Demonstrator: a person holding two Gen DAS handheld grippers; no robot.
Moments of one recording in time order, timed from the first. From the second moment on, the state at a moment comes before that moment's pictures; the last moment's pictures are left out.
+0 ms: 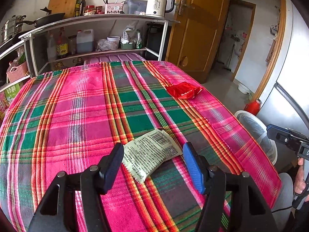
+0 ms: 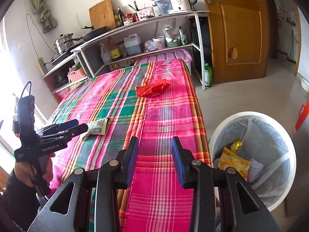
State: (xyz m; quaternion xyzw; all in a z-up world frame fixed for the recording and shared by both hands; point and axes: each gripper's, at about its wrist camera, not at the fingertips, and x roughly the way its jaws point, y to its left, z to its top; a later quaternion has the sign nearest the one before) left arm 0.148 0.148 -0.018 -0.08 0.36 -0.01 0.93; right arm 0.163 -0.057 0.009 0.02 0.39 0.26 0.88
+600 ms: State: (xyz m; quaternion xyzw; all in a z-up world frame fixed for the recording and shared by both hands) left arm 0.174 0.127 -0.035 0.00 0.42 0.00 0.91; right arm 0.185 -0.033 -0.004 0.02 0.40 0.28 0.87
